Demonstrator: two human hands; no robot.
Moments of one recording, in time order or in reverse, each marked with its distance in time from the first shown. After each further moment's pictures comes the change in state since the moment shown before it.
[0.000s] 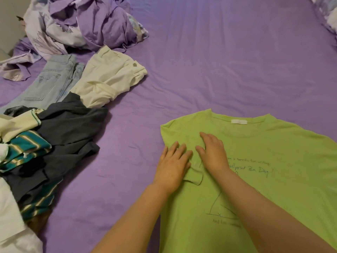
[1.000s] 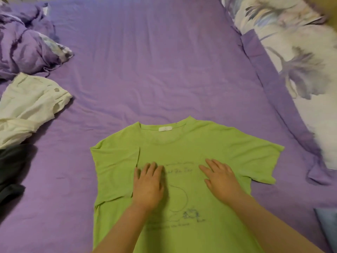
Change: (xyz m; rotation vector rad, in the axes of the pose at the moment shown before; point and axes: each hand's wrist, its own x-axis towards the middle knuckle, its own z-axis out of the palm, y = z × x) left_hand 0.034 0.151 0.010 0.067 -0.221 -0.092; right_hand -0.087 0.214 -0.114 -0.441 -0.250 0.024
